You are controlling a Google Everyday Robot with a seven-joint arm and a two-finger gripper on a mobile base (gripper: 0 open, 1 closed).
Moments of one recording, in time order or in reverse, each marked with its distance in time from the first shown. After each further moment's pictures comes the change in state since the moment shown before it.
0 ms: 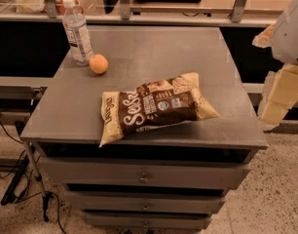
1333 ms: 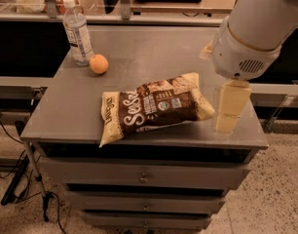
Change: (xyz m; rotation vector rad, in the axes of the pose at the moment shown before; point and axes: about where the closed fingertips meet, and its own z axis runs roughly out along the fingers) arm -0.070 0.021 0.045 -0.070 -0.012 -0.195
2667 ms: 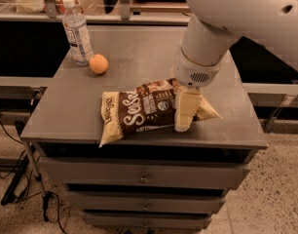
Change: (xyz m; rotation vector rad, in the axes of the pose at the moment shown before) arm -0.040 -0.038 0.086 -0.041 -0.013 -0.021
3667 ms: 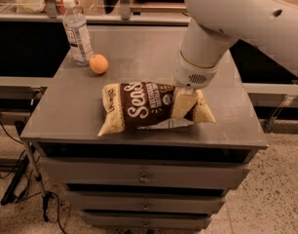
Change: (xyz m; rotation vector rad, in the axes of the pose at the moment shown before) arm 0.003 -0.004 0.017 -0.044 -0.012 0.031
